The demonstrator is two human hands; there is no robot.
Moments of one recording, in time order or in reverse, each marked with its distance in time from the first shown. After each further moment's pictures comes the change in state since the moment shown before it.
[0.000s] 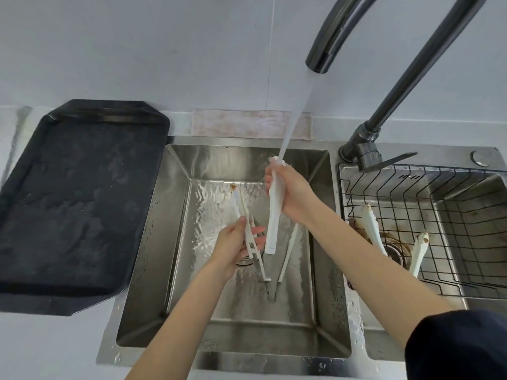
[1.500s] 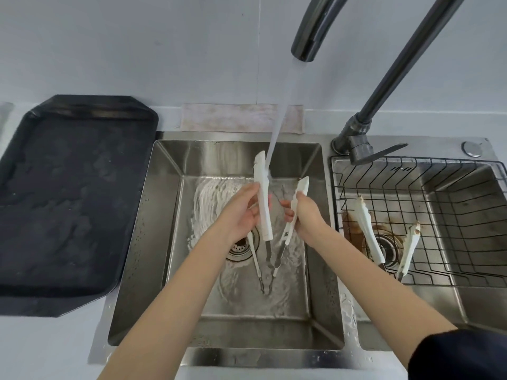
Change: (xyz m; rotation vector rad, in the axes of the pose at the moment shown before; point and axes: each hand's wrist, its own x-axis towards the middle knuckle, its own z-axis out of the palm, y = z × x) left_hand 0.028 0.032 0.033 -0.234 -0.212 -0.027; right_hand 0.000 0.035 -0.057 -0.178 0.447 0.125
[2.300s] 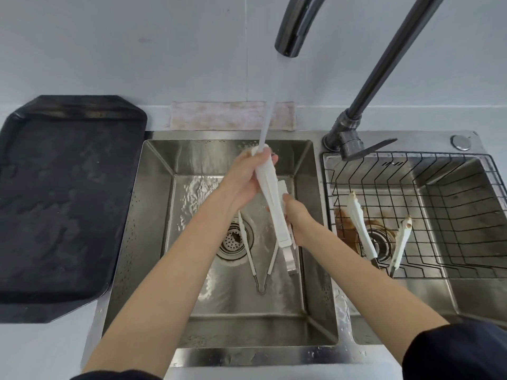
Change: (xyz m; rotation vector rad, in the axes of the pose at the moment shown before) left_hand 0.006 0.037 0.048 0.143 -0.094 0.142; right_hand -0.003 0.003 -0.002 -0.122 -0.055 0.185
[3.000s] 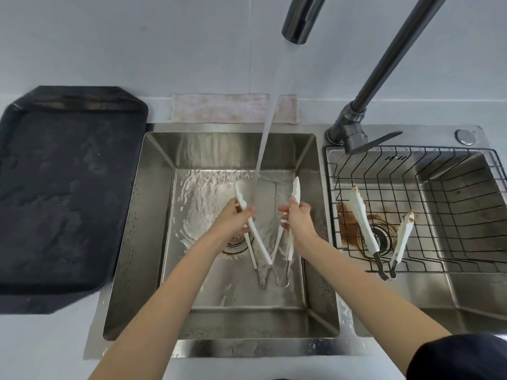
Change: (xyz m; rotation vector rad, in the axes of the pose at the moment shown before) left_hand -0.026 -0.067 -0.060 0.587 0.209 -0.143; right_hand 0.000 0.029 -0.006 -0.065 0.160 -0.267
